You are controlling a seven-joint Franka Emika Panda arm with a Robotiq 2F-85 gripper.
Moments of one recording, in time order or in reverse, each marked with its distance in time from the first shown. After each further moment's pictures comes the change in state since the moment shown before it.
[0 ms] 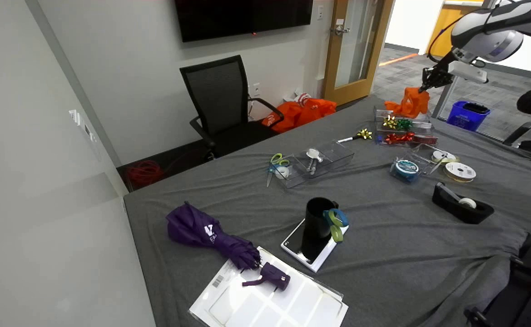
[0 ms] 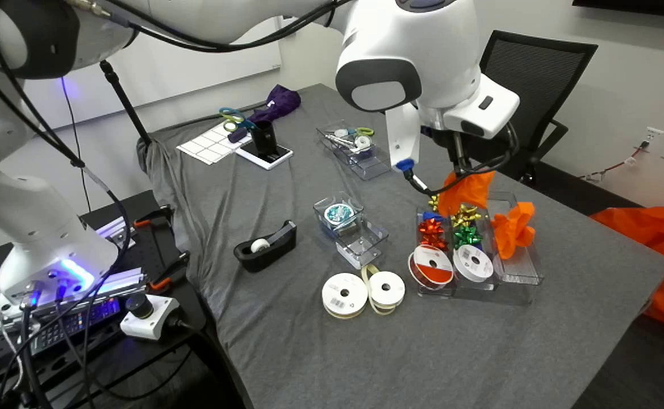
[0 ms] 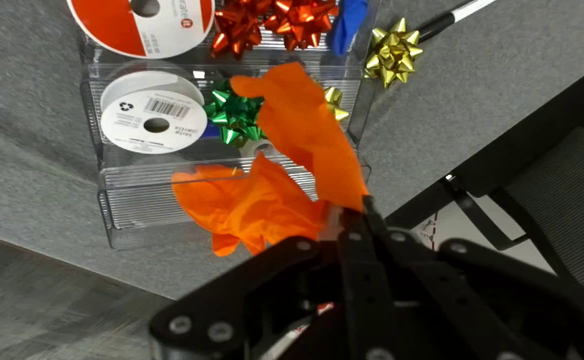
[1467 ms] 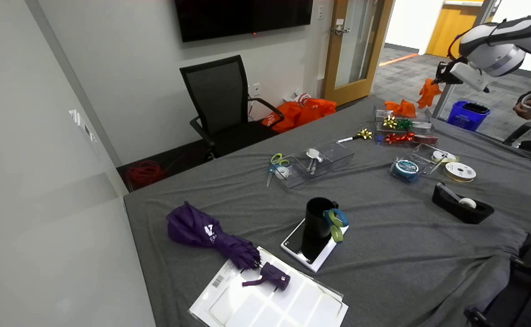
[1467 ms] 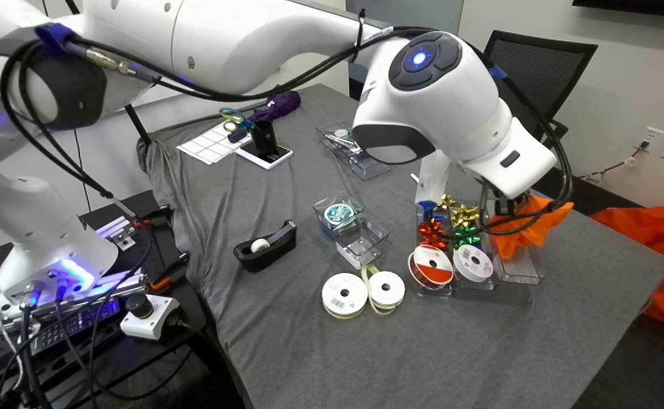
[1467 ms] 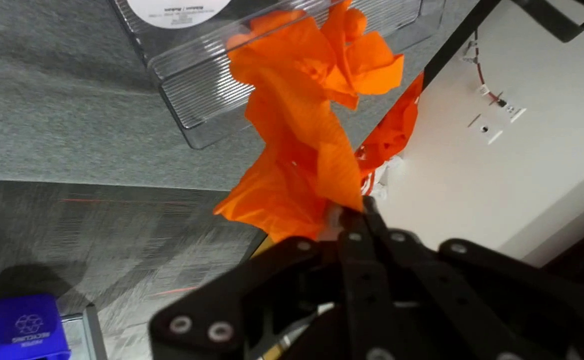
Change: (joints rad) arm -0.076 0.181 -0.009 0.187 0.184 0.261 0.128
